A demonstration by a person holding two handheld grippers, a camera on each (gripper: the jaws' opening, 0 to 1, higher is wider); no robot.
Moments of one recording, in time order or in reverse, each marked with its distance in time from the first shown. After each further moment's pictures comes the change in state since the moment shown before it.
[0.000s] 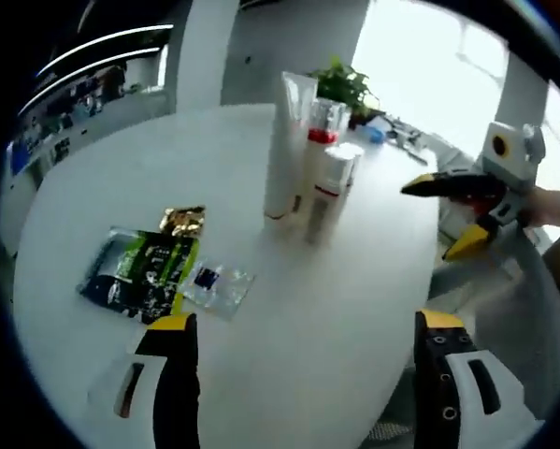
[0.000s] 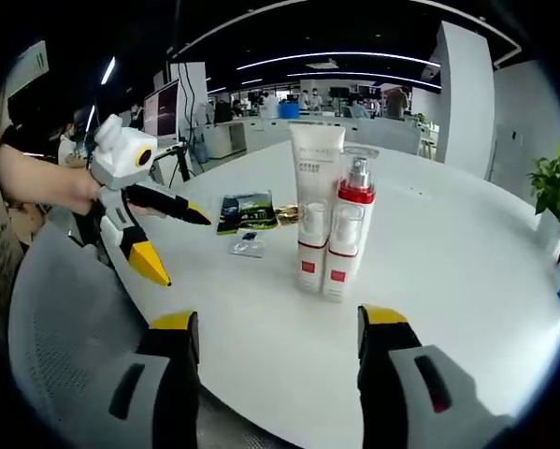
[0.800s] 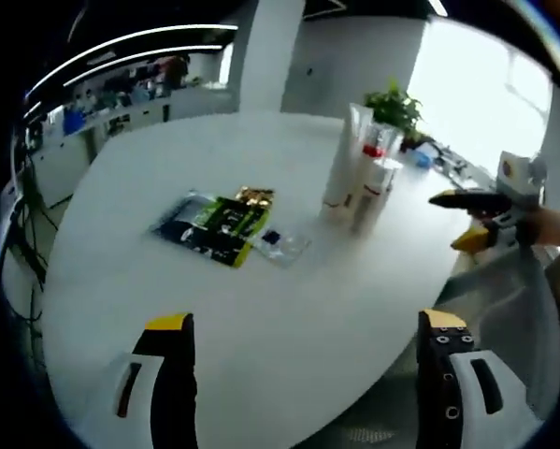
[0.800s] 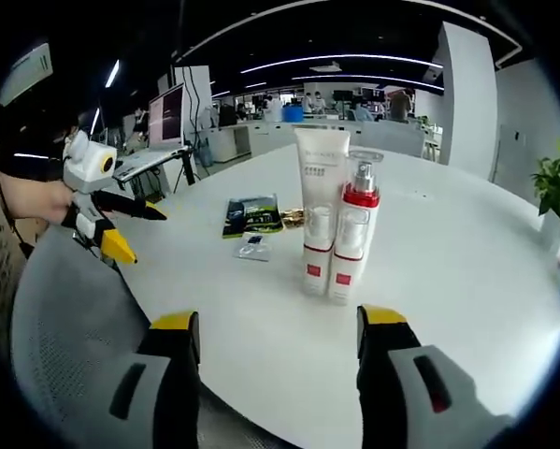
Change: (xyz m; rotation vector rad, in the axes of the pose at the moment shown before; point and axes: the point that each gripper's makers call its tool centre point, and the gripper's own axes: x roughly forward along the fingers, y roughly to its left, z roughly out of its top) left arm -0.067 0.025 -0.034 -0.166 -0.068 0.214; right arm -0.001 0.004 0.002 0.002 -0.019 0.020
